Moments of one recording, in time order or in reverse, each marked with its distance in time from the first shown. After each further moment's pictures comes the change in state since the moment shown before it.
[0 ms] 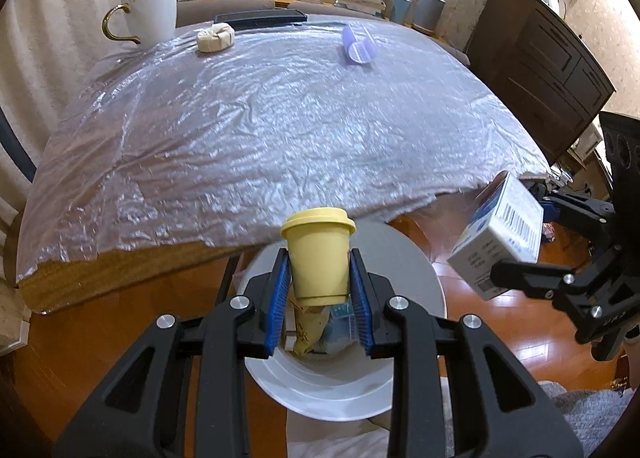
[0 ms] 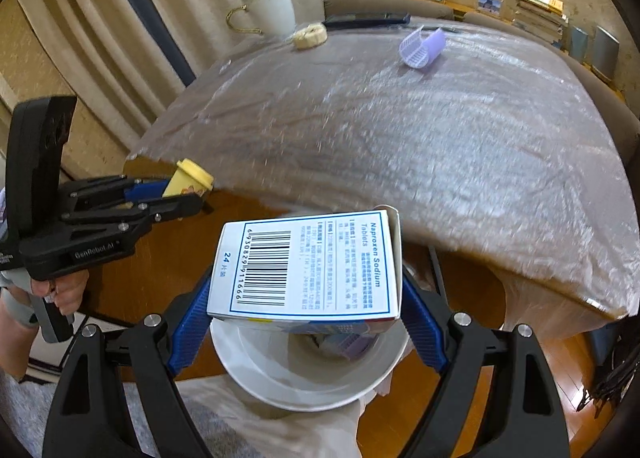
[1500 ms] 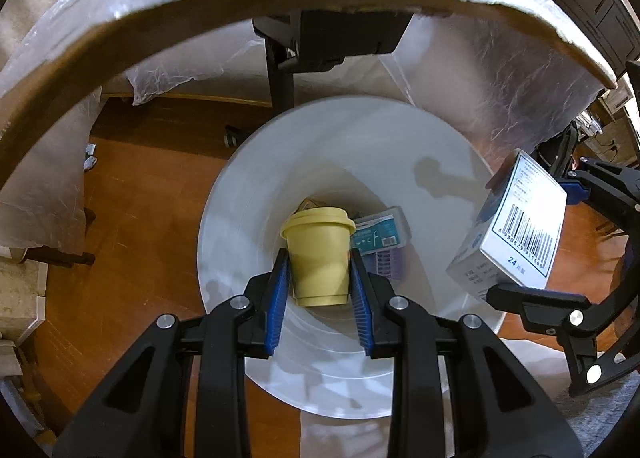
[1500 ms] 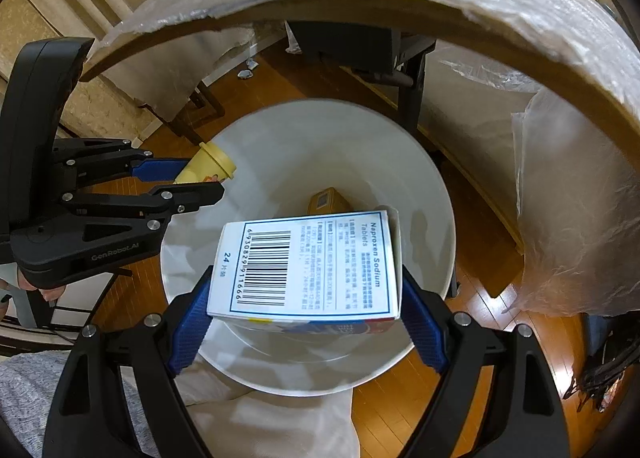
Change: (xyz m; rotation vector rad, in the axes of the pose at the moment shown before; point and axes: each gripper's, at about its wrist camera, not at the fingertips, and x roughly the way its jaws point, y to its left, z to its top) left arm 0.109 -0.008 -0.055 0.026 0.254 0.087; right arm 0.110 -0.004 -0.036 -0.049 0.227 -0.026
